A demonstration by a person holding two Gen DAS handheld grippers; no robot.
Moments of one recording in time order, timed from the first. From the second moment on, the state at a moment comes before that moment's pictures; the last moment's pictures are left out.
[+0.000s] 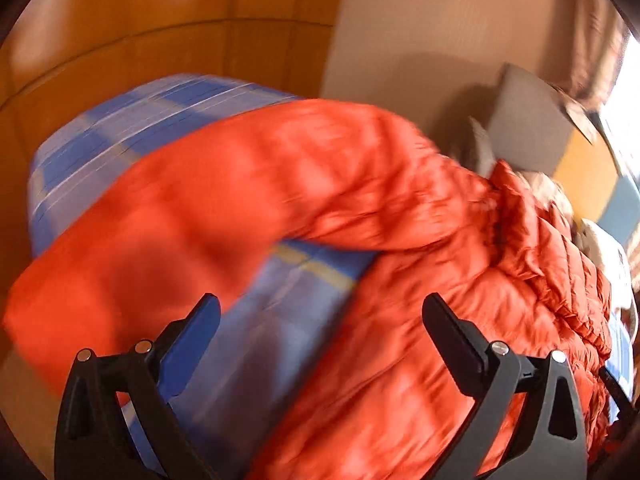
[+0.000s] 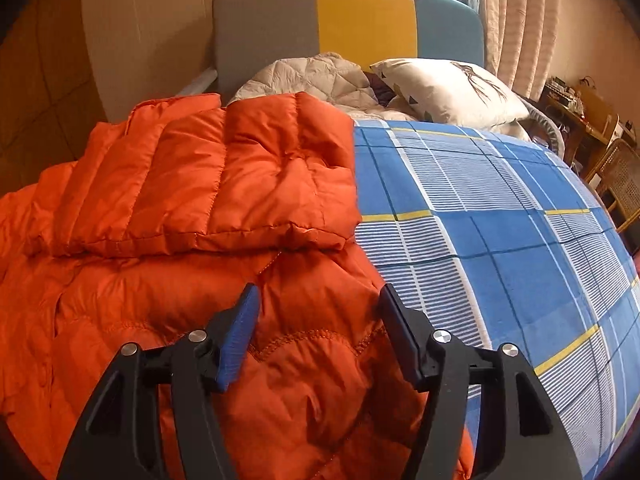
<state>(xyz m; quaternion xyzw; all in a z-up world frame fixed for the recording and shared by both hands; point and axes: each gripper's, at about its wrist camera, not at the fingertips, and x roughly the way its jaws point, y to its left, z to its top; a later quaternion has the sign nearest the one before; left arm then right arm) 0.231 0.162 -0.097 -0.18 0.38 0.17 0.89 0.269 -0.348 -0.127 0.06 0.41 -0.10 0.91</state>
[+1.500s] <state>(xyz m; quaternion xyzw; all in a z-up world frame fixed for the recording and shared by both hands) 0.181 0.330 -0.133 -0.34 0.38 0.25 0.82 0.274 -0.349 -0.136 0.06 0.41 -0.10 0.90</state>
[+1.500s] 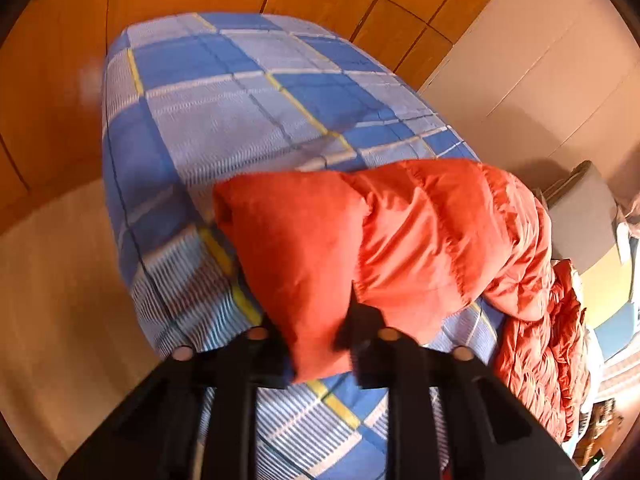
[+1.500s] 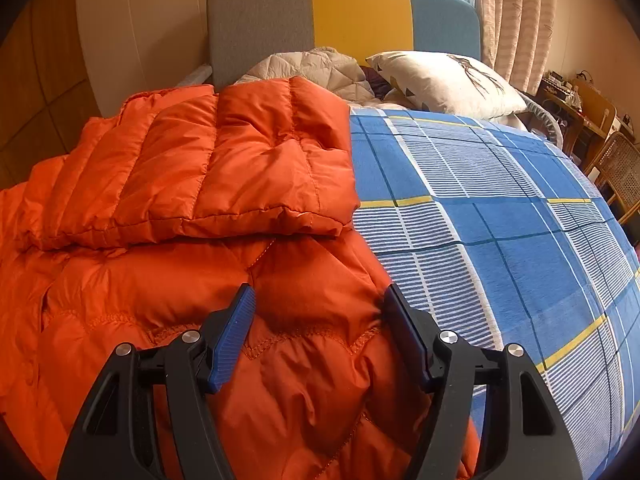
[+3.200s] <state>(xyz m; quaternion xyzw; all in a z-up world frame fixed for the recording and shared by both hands) 0.360 -0.016 -0.021 -0.04 0.36 0.05 0.93 0.272 -0.348 -0.138 0.07 0.41 -0.10 0.90</state>
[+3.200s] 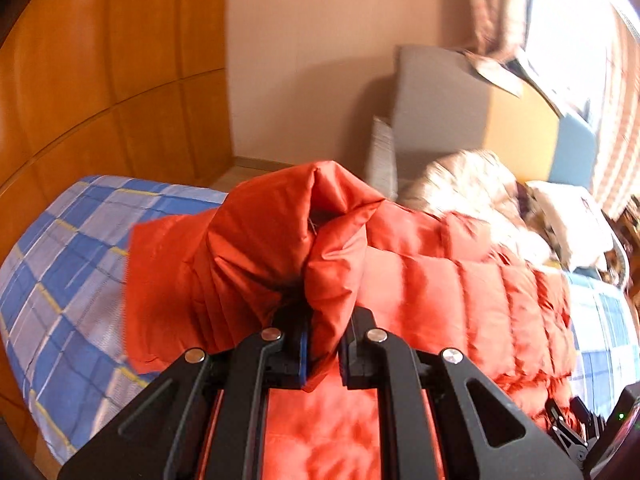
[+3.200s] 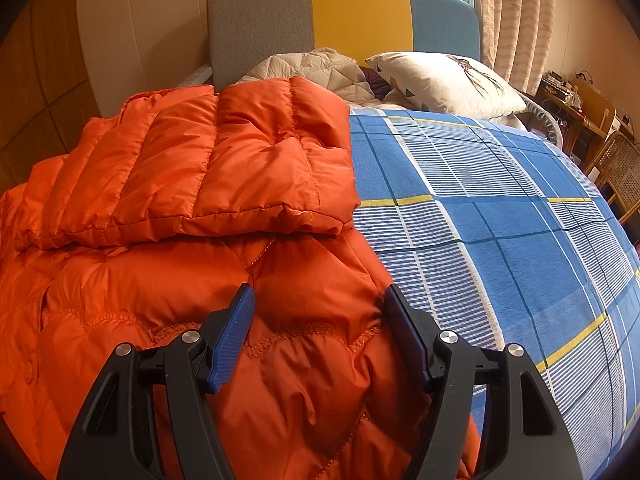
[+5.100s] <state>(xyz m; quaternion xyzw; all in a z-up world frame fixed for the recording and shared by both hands) 0.350 0.130 -0.081 -0.03 0.36 0.20 0.91 0.367 -0.208 -0.081 0.21 0.41 0.17 0.87</state>
